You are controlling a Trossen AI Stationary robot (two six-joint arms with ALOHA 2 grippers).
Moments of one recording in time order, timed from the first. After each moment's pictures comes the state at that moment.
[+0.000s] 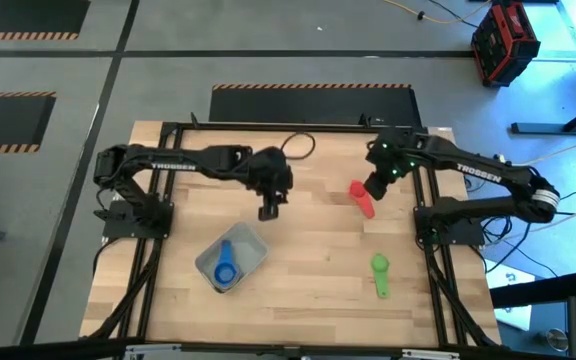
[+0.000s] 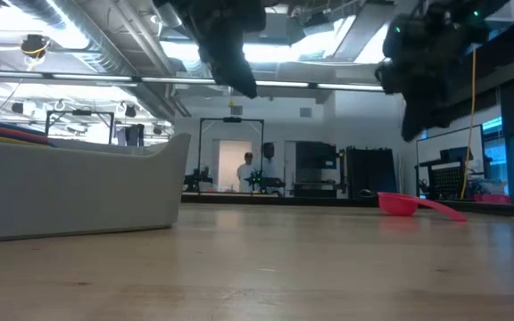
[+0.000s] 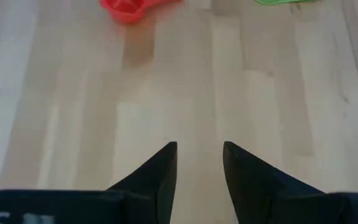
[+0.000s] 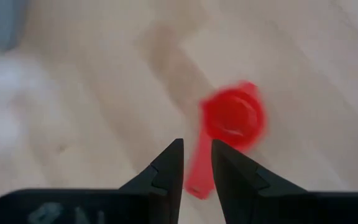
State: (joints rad) left arm 0.13 1.61 1.35 -0.60 0.12 0.05; right arm -0.56 1.11 0.83 -0.86 -0.27 0.18
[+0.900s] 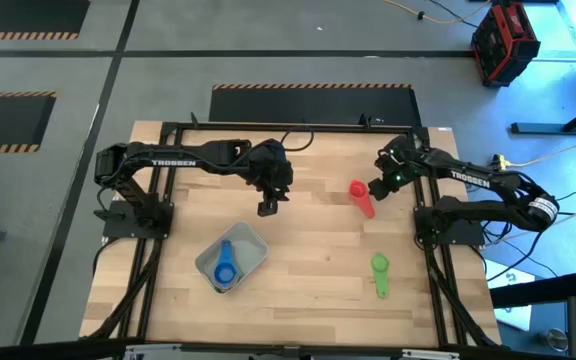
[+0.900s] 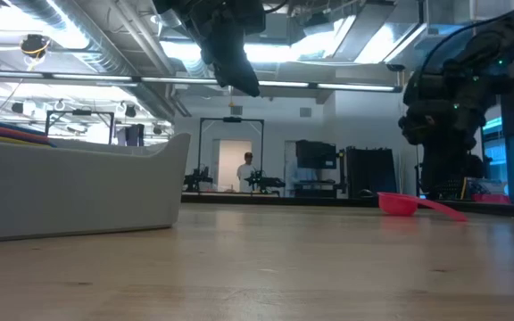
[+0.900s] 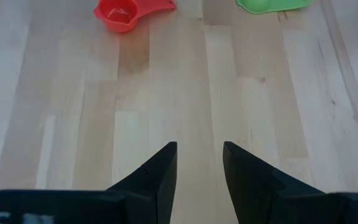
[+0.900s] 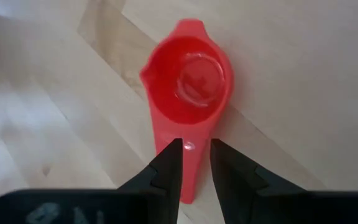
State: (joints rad) left arm 0.18 1.62 1.35 -0.59 0.20 0.09; right arm -0.79 1.09 0.49 -0.59 -0.45 0.26
